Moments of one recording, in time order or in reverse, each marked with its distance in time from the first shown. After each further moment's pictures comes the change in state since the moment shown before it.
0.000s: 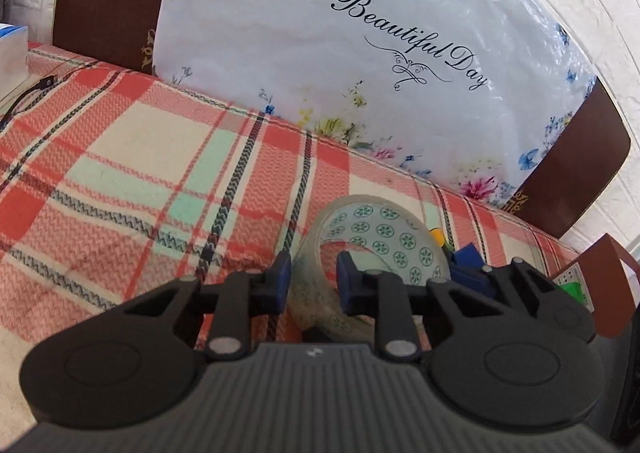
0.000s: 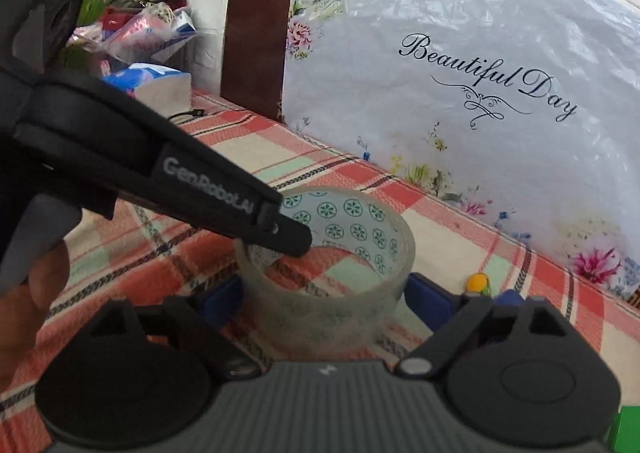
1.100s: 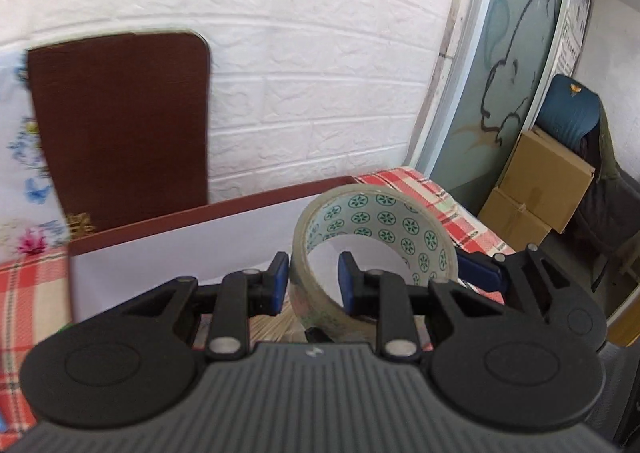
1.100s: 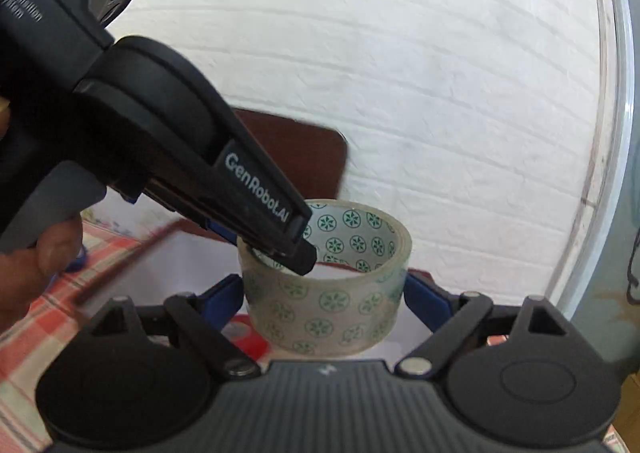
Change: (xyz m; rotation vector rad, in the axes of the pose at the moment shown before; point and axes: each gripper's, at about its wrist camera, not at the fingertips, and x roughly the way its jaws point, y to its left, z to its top) left arm 0.001 -0.438 -0.076 0.559 0.055 -0.373; right arm -0.321 -0.242 -0.143 0.241 -0.207 -0.580
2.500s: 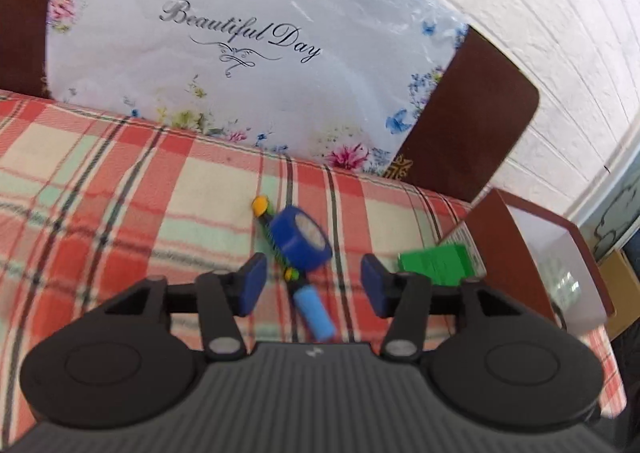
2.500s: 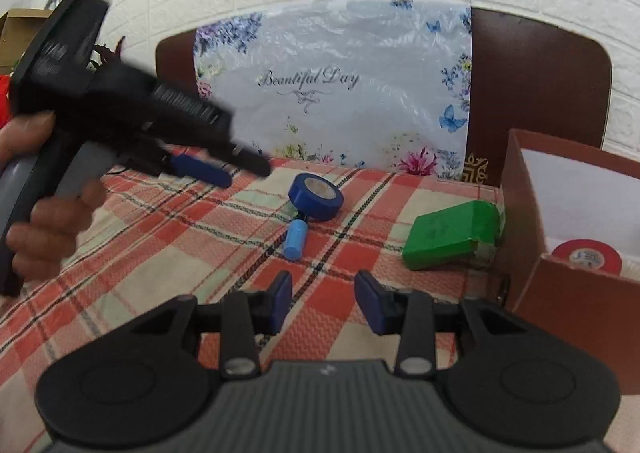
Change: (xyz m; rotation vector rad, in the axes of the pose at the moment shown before) left arm -0.134 0.273 -0.114 -0.457 -0.049 0.243; right arm 0.028 0.209 -0.020 0.048 0.206 0.446
